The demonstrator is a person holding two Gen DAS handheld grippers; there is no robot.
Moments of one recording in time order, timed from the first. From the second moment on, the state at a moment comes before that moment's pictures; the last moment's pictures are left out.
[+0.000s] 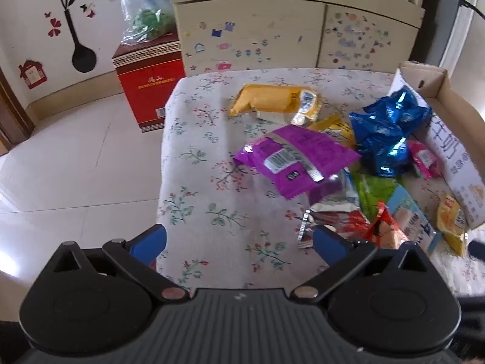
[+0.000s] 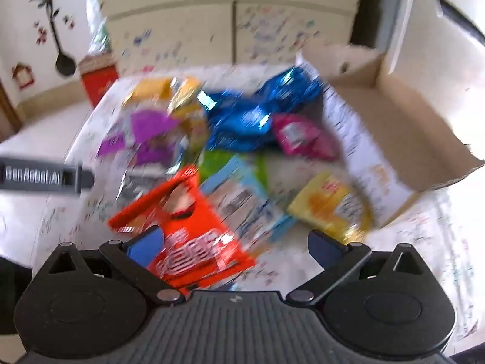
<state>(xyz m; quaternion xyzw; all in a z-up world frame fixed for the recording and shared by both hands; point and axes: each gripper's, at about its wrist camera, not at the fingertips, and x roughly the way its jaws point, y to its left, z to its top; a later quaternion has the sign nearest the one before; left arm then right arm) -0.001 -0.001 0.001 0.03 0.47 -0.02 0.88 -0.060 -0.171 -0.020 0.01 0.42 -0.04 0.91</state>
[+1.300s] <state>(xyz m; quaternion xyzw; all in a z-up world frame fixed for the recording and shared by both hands) -0.022 -0.051 -0.008 0.07 0.45 -0.04 0.89 -0.055 -0.198 -0.011 0.00 0.47 -0.11 0.87</state>
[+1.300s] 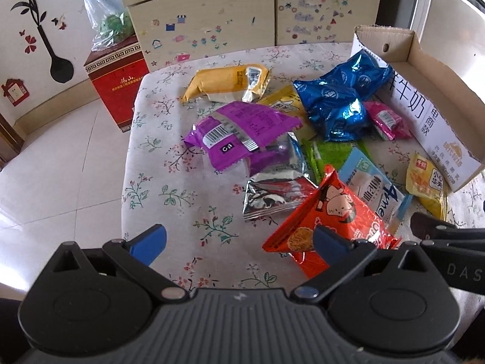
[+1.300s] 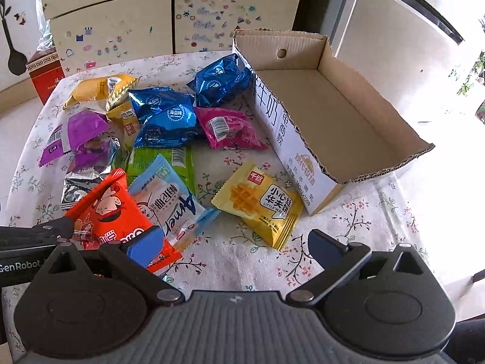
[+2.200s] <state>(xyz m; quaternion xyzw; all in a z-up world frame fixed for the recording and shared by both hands) -0.021 -0.050 -0.006 0.08 0.45 -0.03 0.89 -0.053 -0.195 -0.009 -0.02 0.46 -0.11 0.88</state>
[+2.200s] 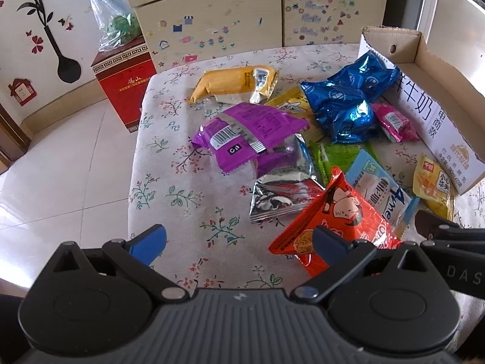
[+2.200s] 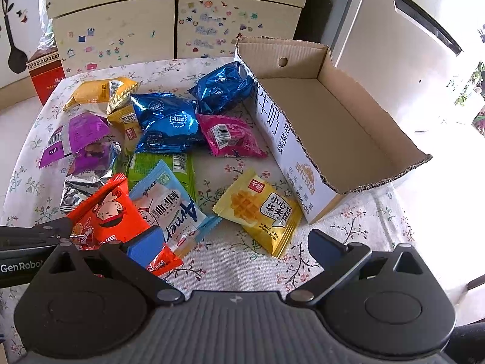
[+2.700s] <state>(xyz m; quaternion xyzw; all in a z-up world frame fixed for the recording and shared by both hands) -0.021 -0.052 -0.009 0.08 0.45 -0.02 0.89 -0.052 -0.195 -0.012 -0.02 0.46 -0.11 0.88</state>
